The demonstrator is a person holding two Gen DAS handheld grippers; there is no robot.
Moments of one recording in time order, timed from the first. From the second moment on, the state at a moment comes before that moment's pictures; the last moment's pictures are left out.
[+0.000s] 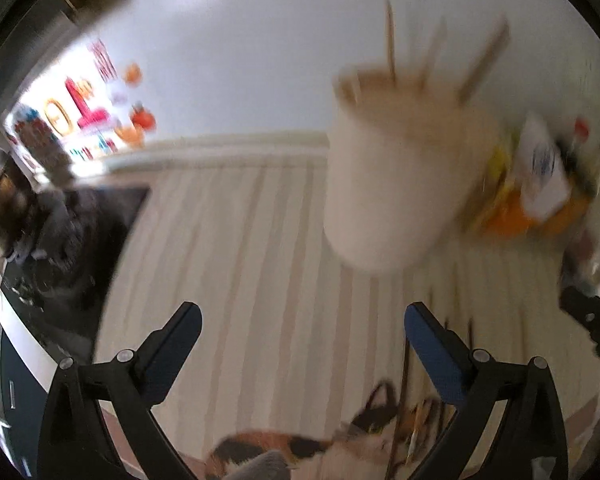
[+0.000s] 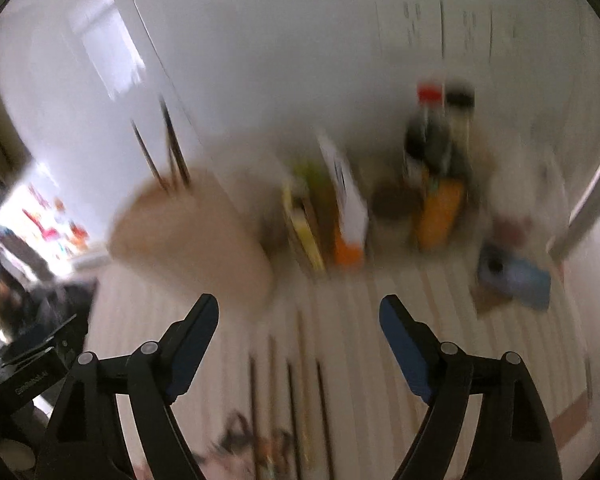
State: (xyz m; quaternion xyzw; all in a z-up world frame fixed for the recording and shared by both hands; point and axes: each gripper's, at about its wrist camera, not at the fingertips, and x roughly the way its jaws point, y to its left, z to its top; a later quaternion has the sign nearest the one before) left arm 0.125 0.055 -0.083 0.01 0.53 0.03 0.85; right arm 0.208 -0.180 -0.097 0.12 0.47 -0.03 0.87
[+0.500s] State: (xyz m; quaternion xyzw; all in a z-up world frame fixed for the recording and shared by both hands) left arm 0.112 0.001 -0.199 0.01 0.65 -0.05 0.76; right arm 0.168 -0.161 -0.294 0.03 0.68 -0.02 0.74
